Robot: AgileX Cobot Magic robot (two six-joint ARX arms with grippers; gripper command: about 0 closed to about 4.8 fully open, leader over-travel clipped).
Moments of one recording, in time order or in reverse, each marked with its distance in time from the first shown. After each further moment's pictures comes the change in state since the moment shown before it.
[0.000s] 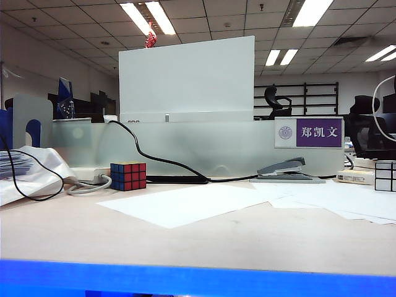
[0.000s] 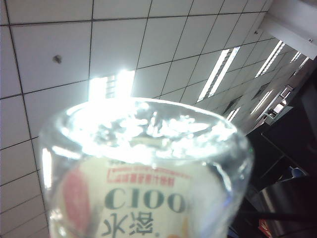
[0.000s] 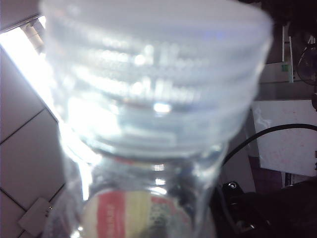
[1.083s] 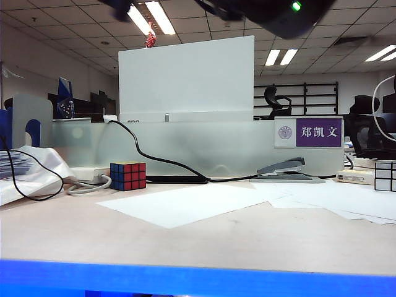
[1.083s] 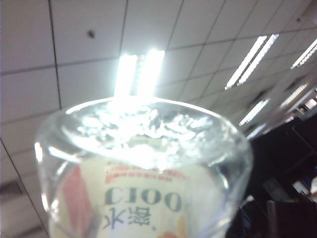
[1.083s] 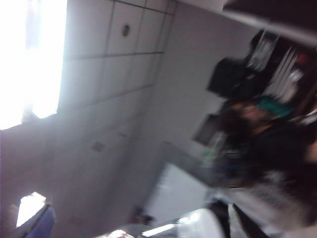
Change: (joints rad) left arm -0.002 -0.003 0.021 -0.107 -0.140 -0.006; right arm -0.410 0.002 -0.001 0.055 -0.250 -0.467
